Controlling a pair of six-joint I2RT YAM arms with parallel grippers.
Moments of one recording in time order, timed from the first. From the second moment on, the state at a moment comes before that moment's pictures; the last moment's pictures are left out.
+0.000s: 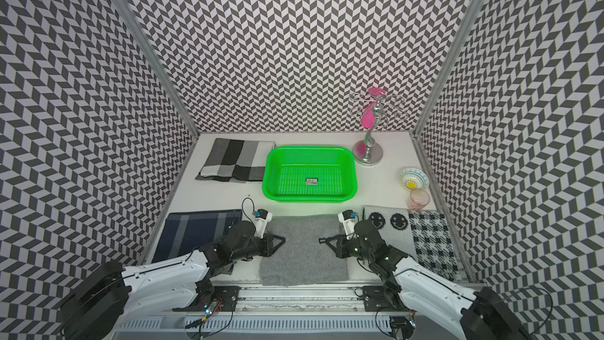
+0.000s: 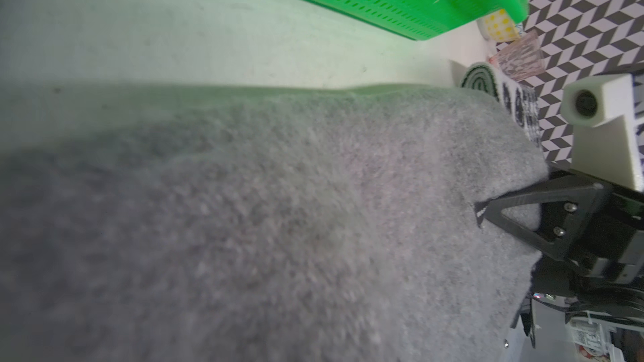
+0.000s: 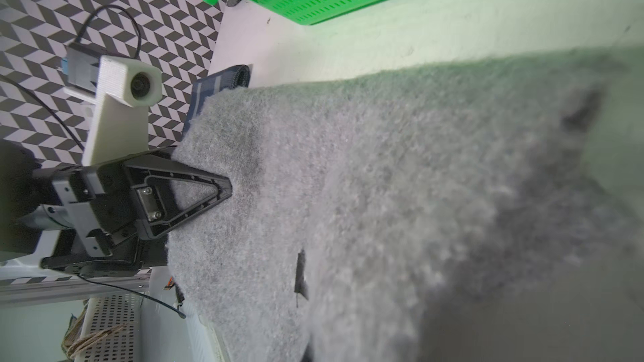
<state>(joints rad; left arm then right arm) -0.87 1.01 0.24 0.17 0.18 -0.80 0.68 0.82 0.15 0.05 -0.36 0.69</state>
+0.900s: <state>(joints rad) -0.93 1.04 0.97 -0.27 0.03 -0.64 0.71 0.85 0.90 -0.44 -0.17 0.52</state>
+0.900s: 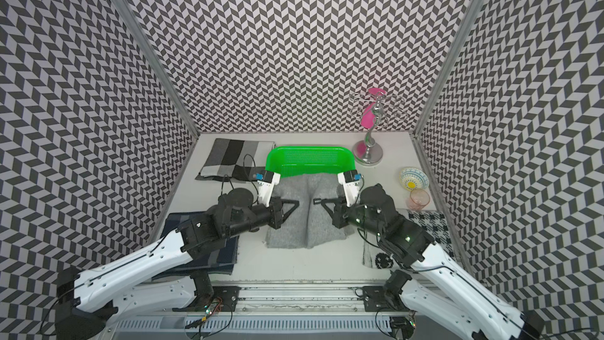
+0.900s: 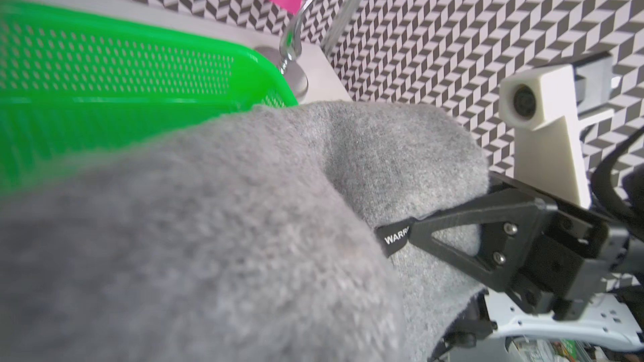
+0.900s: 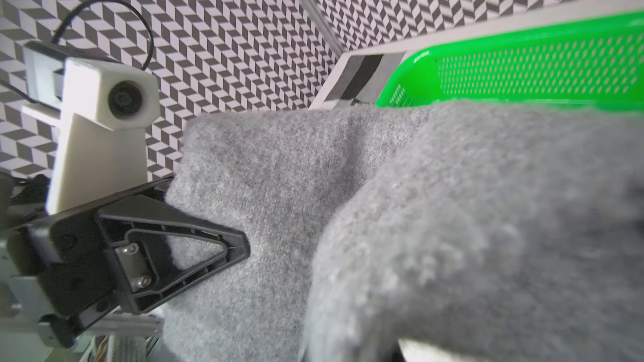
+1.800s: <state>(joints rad) -0.44 1.77 1.31 -0.14 0.30 -0.42 0.26 1.67 1.26 -0.31 -0.46 0.29</state>
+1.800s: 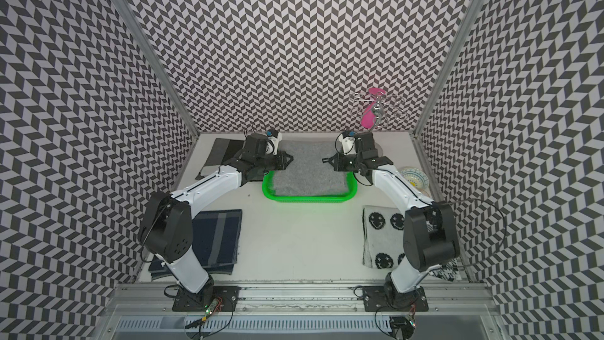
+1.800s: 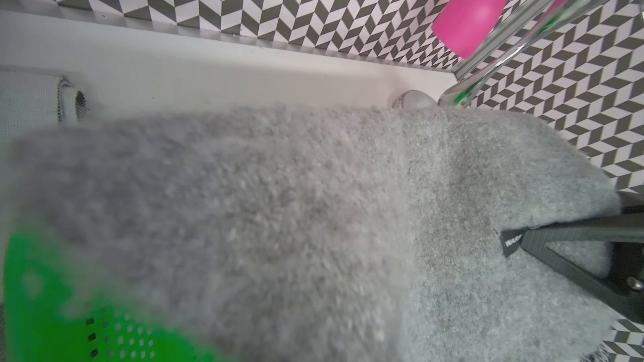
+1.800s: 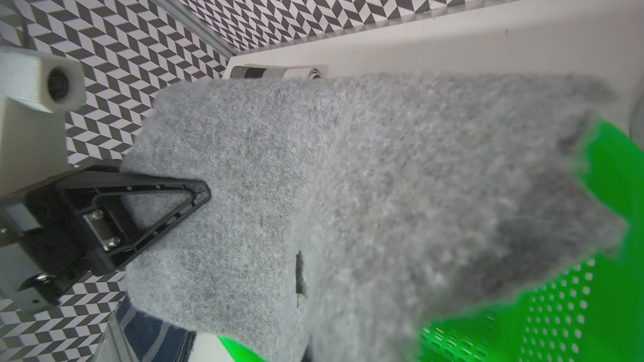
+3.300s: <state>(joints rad) -0.44 1.99 1.39 -0.22 0.16 -0.36 0.33 1.90 1.41 -0.50 -0.03 0.18</state>
